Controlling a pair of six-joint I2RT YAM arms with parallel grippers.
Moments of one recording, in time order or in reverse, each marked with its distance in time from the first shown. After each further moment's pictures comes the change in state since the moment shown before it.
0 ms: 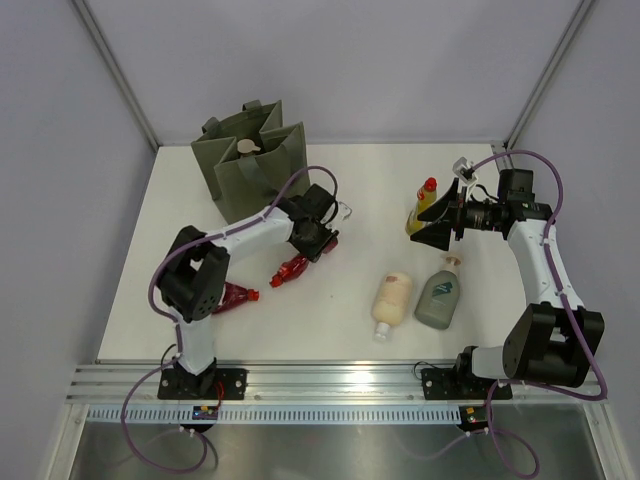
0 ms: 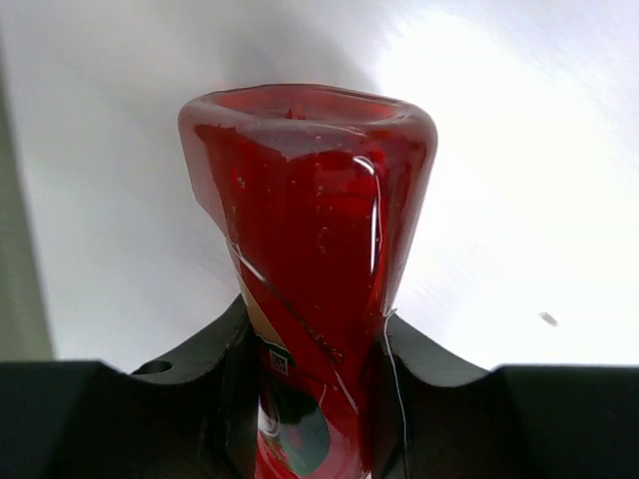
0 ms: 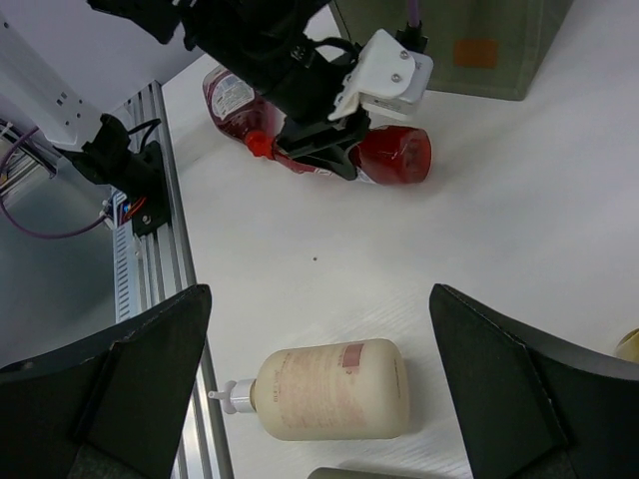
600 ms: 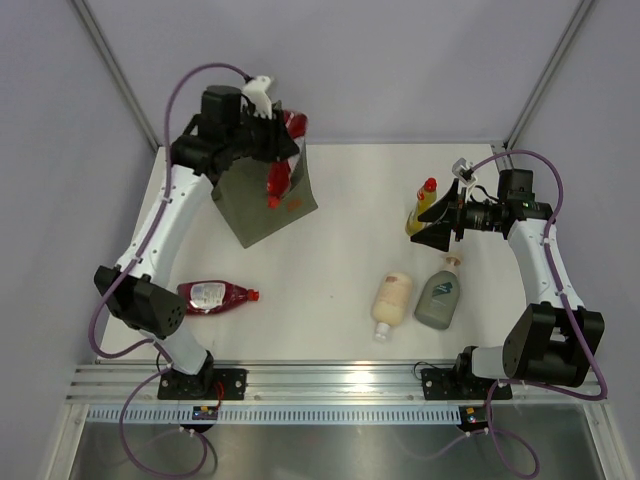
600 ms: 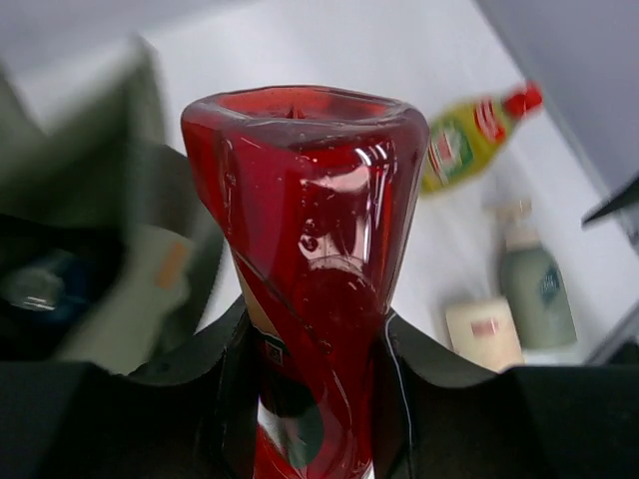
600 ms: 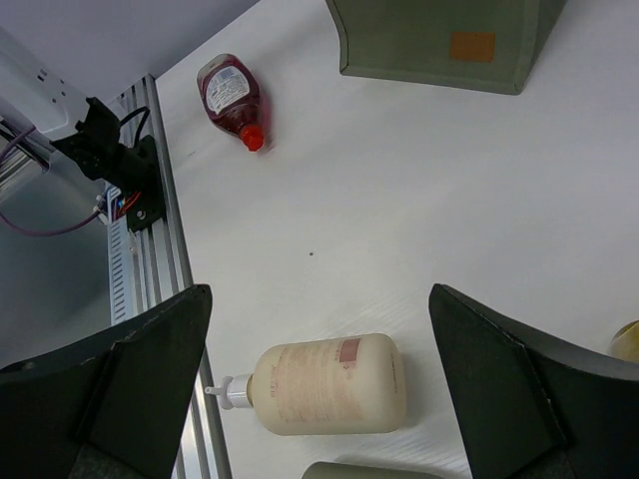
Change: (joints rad) left arm 0.308 -0.244 0.456 -0.054 0.397 -0.259; right arm 0.000 0.003 0.010 -0.038 0.014 -0.036
